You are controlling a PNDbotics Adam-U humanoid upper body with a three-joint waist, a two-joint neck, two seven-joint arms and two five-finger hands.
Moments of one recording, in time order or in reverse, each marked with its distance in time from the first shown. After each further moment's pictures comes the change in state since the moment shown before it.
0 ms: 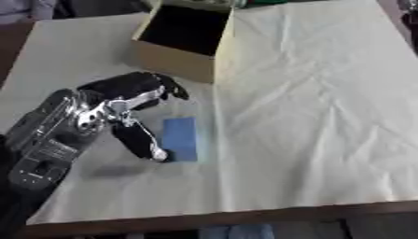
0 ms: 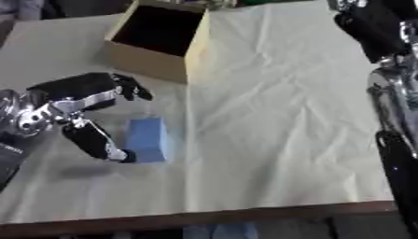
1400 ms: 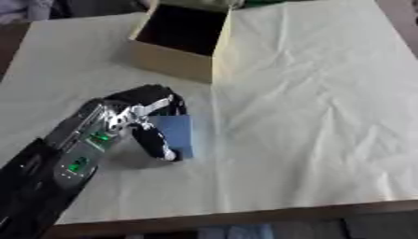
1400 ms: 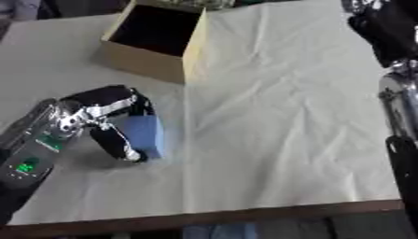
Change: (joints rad) left arm 0.017 -0.078 0.012 0.143 -0.052 -0.014 0.032; right arm 0.001 0.000 -0.001 0.000 -0.008 0.010 -0.006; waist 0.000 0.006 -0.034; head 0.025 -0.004
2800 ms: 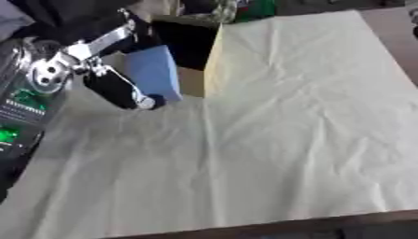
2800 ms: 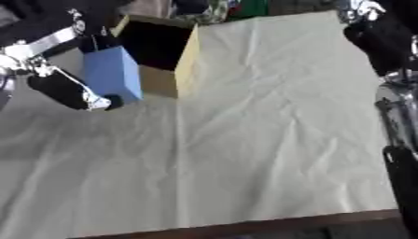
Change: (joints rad) left arm -0.159 0.172 0.209 -0.130 0.157 0.012 0.203; right arm -0.066 0.033 0.019 0.000 -0.005 -0.010 0.015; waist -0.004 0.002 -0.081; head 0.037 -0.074
